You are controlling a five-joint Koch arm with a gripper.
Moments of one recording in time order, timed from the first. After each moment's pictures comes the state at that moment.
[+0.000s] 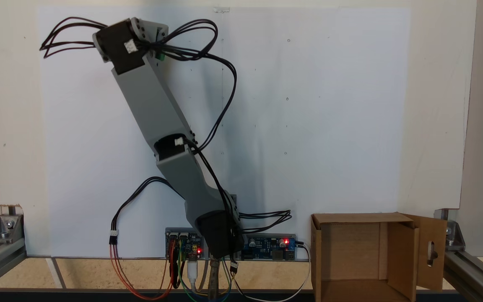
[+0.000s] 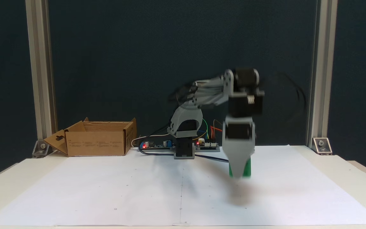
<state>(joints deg) -21.1 39.3 17.1 81.5 30.8</state>
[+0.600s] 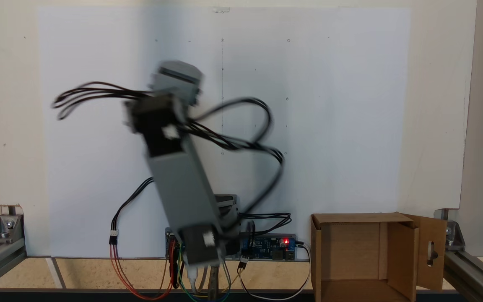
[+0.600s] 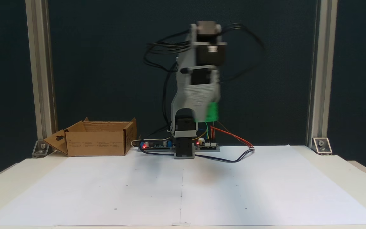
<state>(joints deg) -10.0 81.7 57.2 73.6 30.8</state>
